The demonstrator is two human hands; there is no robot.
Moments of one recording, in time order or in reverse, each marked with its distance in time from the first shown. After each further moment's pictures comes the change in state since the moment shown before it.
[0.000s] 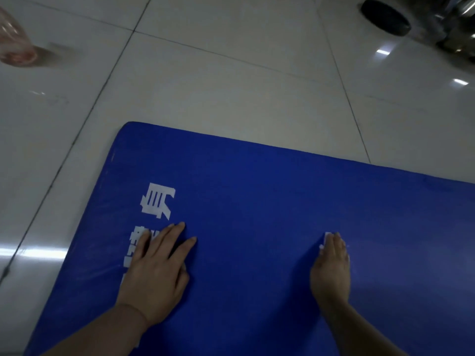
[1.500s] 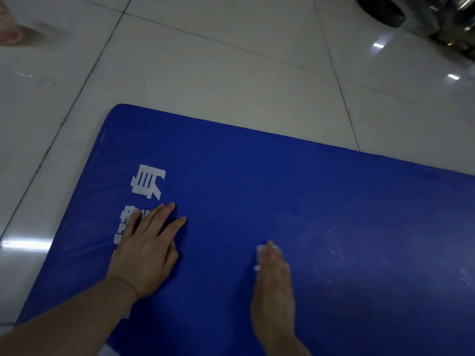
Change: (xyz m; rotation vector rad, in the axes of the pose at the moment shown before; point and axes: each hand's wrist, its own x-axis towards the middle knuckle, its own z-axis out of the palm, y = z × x) left_hand -0.002 0.001 0.002 0.053 0.013 0.011; right_hand -0.111 -0.042 0.010 0.006 -0.071 -0.343
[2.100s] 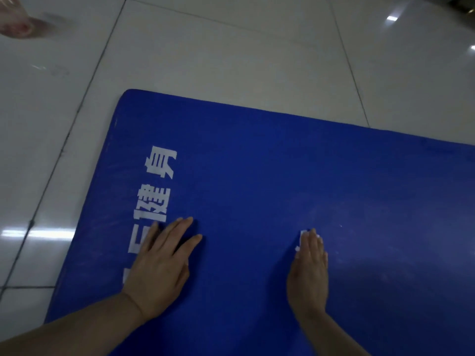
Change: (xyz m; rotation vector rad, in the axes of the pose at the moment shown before) left_hand -0.066 0.020 0.001 -0.075 0.068 0.166; right_hand -0.017 0.031 -0.015 0.081 -0.018 0.293
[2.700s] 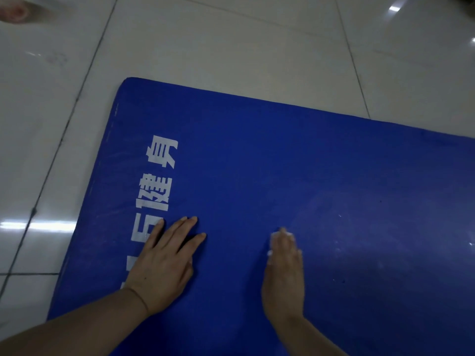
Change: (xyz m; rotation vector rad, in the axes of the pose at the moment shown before) left_hand -0.011 0.005 0.000 0.020 -0.142 0.015; right_hand -0.038 -0.028 0.016 -0.041 -0.071 -0.130
